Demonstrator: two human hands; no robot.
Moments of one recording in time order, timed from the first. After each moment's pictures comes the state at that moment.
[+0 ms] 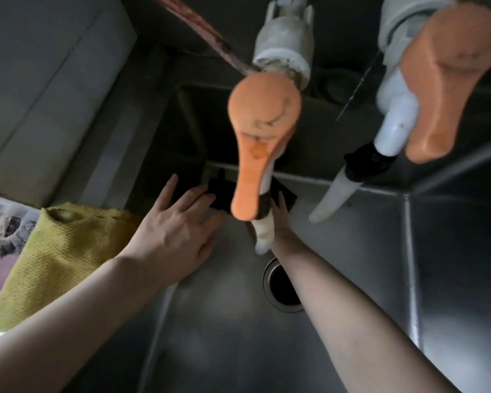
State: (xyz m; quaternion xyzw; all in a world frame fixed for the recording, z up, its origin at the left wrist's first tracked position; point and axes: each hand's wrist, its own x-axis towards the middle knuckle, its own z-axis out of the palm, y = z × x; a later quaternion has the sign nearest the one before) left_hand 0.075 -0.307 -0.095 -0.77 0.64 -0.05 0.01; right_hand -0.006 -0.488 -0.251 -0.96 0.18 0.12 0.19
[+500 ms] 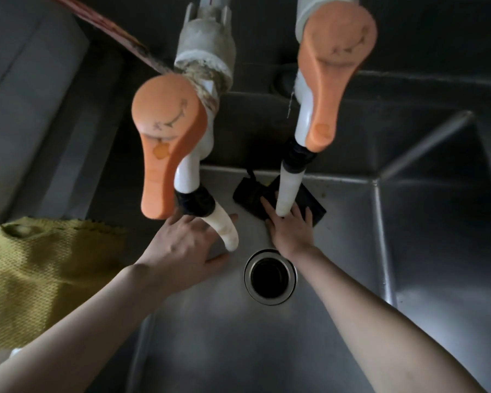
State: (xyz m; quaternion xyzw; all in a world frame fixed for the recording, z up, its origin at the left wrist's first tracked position) left_hand 0.044 -0.333 -0.122 -0.79 0.59 0.15 -0.01; right_hand -0.097 -0.520 -0.261 -0.92 0.33 0.11 0.16
